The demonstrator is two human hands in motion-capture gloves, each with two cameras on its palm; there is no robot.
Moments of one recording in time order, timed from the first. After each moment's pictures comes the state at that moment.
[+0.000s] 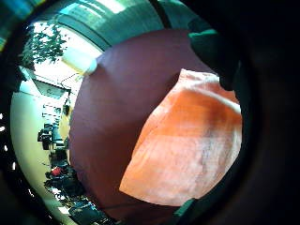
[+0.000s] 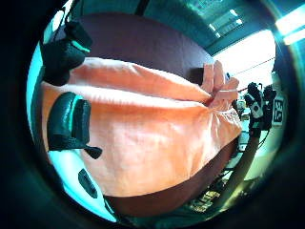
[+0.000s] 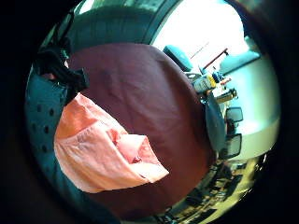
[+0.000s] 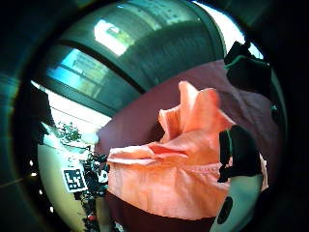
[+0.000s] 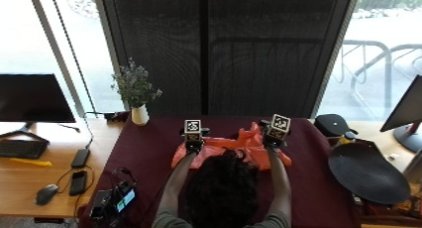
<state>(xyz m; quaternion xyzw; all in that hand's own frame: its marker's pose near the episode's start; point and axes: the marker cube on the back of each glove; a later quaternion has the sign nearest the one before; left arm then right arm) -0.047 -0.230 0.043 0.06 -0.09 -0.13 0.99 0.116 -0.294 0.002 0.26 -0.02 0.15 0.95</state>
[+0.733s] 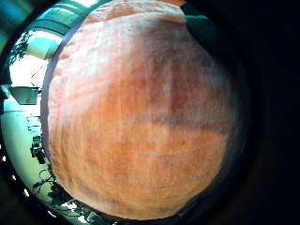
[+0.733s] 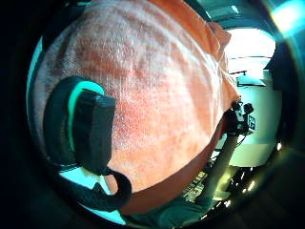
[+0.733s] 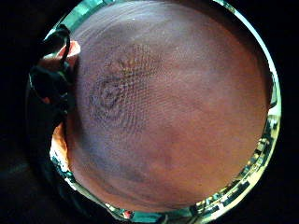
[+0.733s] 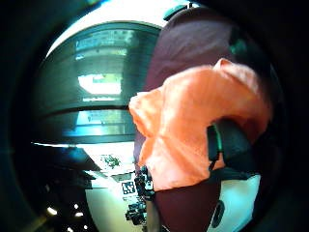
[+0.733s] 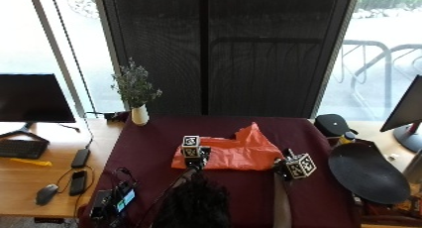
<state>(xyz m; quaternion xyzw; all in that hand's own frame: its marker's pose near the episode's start) -0.028 -0.148 0.113 -0.09 0.02 -0.08 0.99 0.145 -0.125 0.105 0.05 -0.42 0.30 0.86</state>
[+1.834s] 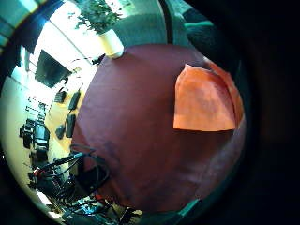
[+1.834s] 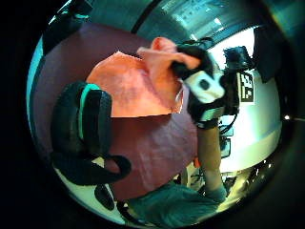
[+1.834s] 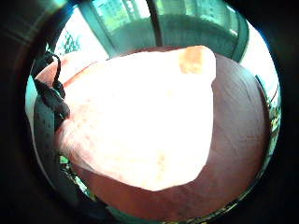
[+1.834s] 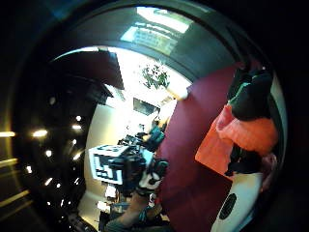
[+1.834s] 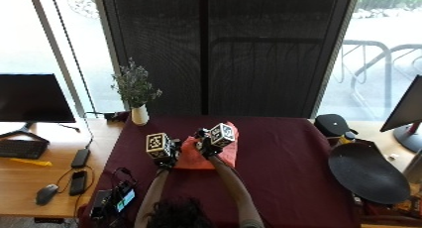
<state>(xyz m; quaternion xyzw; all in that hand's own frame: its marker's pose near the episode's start) -0.138 -0.082 -0.014 0.12 0.06 -0.12 0.98 -0.203 -0.208 0.021 0.16 -0.32 -0.11 0.93</state>
